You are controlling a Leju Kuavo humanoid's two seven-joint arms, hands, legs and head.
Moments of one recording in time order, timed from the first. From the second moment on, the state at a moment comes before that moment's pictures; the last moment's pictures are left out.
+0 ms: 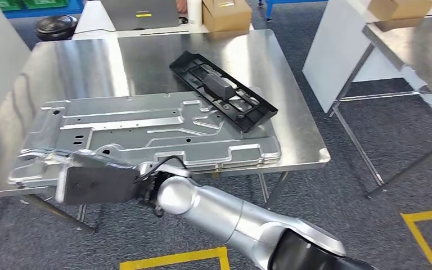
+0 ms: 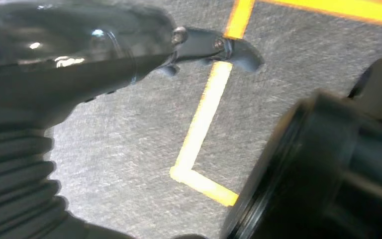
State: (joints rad) left arm -0.04 -0.07 0.19 -0.18 -1.03 -0.01 -0.43; right arm -0.78 0.38 1.04 -1.15 -0.21 0.22 -0.21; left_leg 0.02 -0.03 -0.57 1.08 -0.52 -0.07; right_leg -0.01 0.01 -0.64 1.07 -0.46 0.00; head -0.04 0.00
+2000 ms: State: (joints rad) left arm 0.00 -0.09 0.14 -0.17 -1.11 0.23 -0.28; right arm -0.24 0.23 0.71 -0.40 -0.12 -0.09 -0.50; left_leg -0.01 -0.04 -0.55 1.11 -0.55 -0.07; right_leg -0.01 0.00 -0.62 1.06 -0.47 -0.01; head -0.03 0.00
